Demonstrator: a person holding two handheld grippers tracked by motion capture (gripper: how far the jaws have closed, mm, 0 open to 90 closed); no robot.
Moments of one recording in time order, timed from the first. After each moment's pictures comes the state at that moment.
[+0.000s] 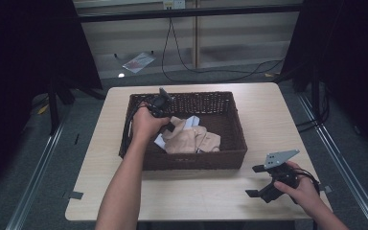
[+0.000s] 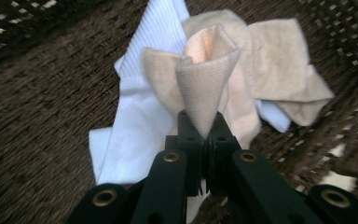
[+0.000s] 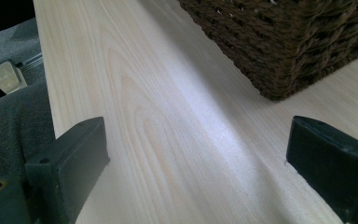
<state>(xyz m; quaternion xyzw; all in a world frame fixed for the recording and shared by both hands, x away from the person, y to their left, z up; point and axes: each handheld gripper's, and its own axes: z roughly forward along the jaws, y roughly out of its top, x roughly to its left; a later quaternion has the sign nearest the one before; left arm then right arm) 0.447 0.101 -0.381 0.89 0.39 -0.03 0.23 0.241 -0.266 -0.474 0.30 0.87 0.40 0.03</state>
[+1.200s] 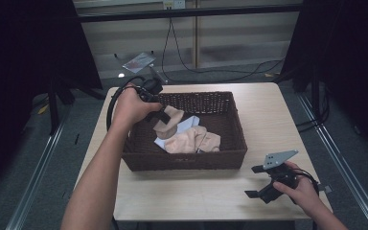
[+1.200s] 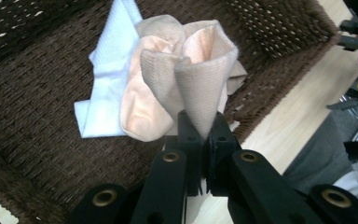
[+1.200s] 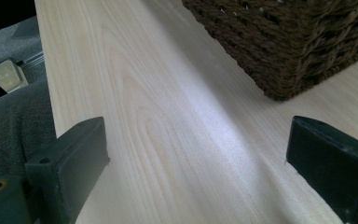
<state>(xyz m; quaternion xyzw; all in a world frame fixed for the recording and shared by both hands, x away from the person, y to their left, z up) 0.422 0.112 -0.290 0.90 0.36 -0.08 0.22 0.241 -0.264 -0.475 0.29 0.87 0.40 0.03</state>
